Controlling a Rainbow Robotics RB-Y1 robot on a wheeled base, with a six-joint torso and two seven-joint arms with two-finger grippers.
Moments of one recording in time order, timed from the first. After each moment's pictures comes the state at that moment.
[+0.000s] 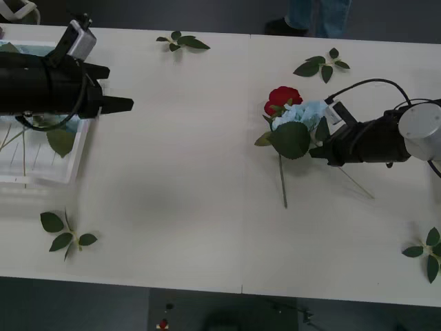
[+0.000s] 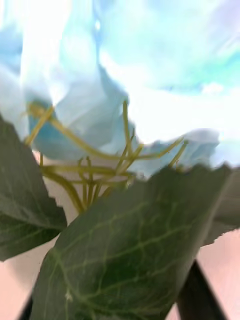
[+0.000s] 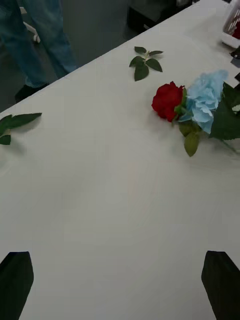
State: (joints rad) right arm -0.67 -0.79 0.60 -1.00 -1.66 0.76 2.49; left arm -0.48 0.73 0.01 -1.63 1.42 1.13 -2.35
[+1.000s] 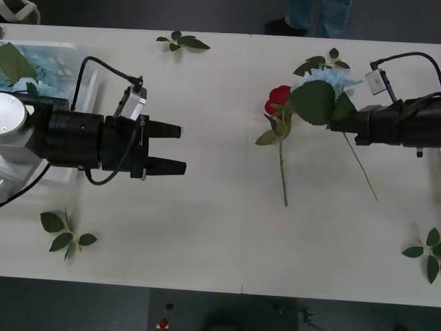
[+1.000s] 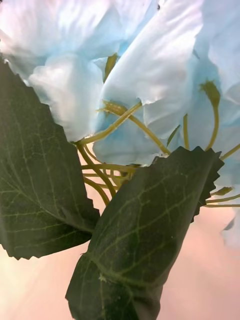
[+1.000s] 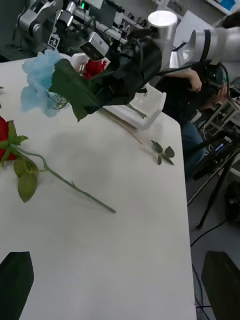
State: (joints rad) right arm -0.64 -1.00 0.58 -1.11 -2.29 0.94 2.56; left arm -0.43 0.68 -0.23 -1.55 1.95 1.21 -2.67
